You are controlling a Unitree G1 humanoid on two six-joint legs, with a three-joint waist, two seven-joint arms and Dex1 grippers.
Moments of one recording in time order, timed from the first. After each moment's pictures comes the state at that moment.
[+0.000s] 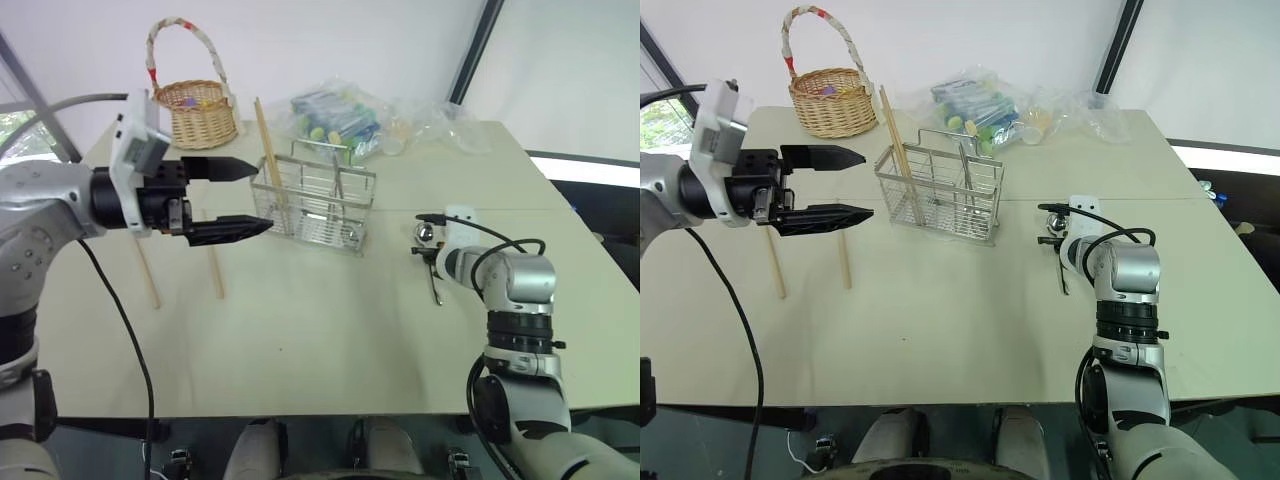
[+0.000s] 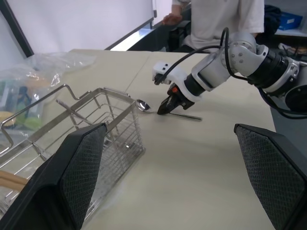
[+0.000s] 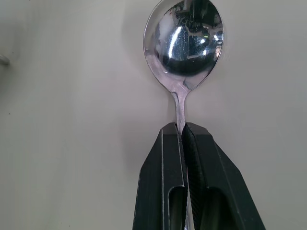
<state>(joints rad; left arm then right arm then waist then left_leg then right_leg) -0.64 0.94 0.17 -0.31 -0.86 0.84 -1.04 -0.60 -0.29 -0.22 0.07 0.19 1.27 0.10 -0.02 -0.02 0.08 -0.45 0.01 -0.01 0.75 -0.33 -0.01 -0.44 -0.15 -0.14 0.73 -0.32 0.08</state>
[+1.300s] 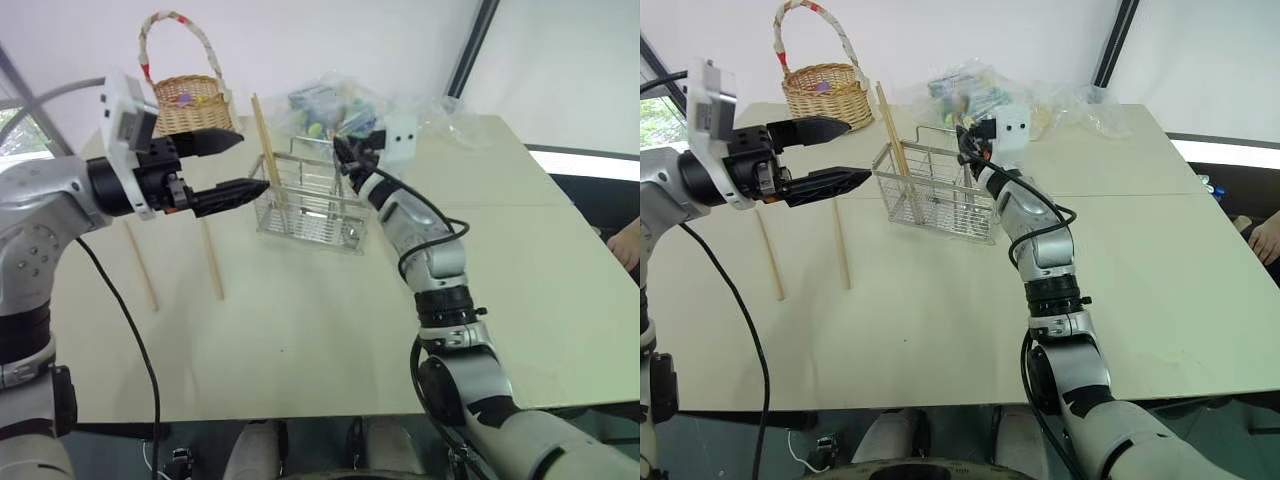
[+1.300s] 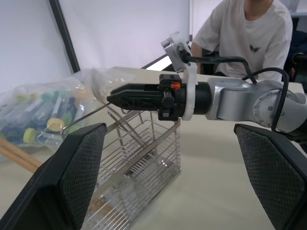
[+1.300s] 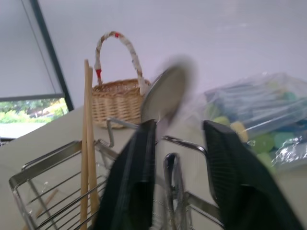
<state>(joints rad) -0.64 0.86 0.23 -0.30 -0.85 0.84 -0.87 -0.79 -0.03 -0.06 0.24 0.24 0.30 0.21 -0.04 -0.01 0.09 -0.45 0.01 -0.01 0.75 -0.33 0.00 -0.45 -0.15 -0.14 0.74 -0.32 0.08</state>
